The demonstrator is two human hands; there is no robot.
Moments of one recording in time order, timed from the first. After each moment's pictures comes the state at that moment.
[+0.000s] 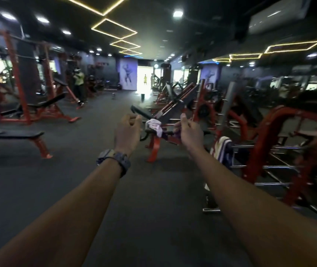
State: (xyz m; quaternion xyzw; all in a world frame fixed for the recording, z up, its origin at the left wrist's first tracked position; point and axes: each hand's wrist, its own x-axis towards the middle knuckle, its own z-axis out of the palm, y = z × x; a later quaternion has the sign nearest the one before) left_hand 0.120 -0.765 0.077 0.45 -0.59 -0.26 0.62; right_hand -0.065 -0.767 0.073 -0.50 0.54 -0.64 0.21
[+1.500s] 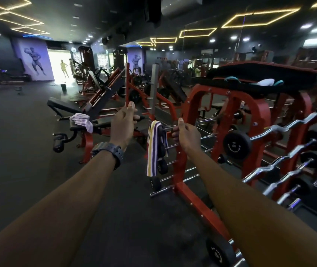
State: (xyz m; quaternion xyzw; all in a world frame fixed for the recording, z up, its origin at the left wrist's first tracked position) left_hand -0.135 -0.833 0.055 0.31 -0.64 -0.44 0.54; right_hand -0.313 -0.750 0.014 -0.35 0.67 -0.65 0.11
